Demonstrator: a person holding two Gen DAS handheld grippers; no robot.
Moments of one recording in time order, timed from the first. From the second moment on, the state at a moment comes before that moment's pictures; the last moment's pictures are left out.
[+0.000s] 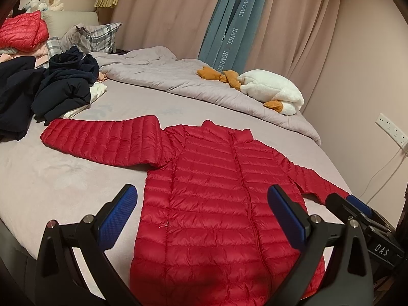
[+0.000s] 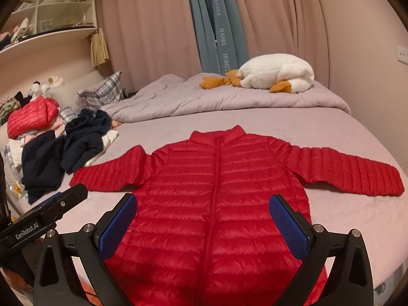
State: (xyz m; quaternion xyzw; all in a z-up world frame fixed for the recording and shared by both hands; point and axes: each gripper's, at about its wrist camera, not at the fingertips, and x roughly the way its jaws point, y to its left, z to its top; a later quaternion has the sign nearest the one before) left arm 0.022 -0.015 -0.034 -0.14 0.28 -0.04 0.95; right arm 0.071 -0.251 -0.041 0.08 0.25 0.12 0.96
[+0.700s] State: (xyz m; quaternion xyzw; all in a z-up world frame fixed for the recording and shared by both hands) left arm 0.025 0.012 -0.026 -0.20 0.26 0.00 0.95; right arm 0.073 -0.257 -0.035 0.09 0.24 0.11 0.96
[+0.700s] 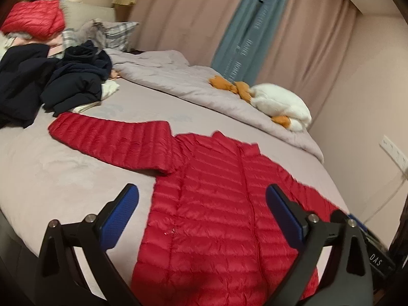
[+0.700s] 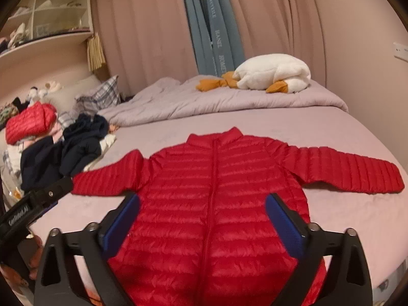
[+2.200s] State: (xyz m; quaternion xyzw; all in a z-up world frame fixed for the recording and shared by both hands) left arm 0.176 0.357 -0.191 -0.51 0.26 0.30 0.76; right arm 0.147 -0.316 -0.021 0.12 0.31 -0.01 0.94
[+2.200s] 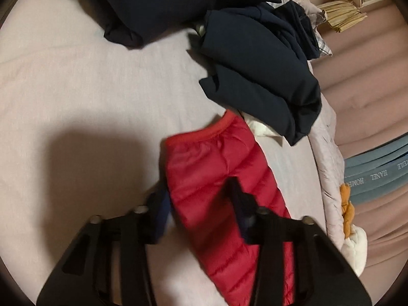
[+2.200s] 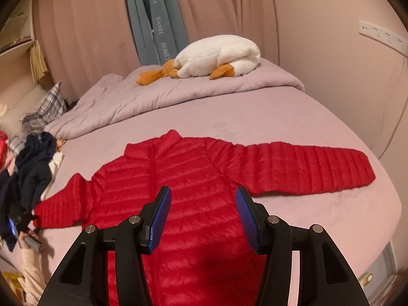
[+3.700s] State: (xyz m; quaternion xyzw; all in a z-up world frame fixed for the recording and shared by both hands) left arm 0.126 0.075 0.032 -0.27 0.17 0.11 0.94; right arm 0.120 -0.340 -0.019 0.14 0.26 0.01 0.96
